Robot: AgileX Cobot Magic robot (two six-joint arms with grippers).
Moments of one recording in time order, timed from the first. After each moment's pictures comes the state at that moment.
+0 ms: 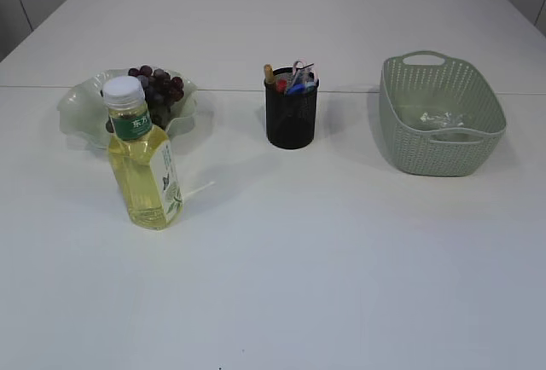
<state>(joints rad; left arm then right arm) -0.11 0.01 -0.57 0.04 1.21 -0.18 0.19 -0.02 -0.55 -0.02 1.28 0.01</state>
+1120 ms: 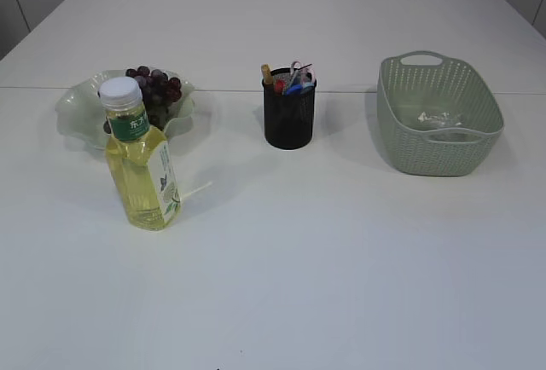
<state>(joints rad) -0.11 0.01 -0.53 0.04 1.11 -0.18 0.16 -0.02 -0.50 -0.03 1.16 -0.02</state>
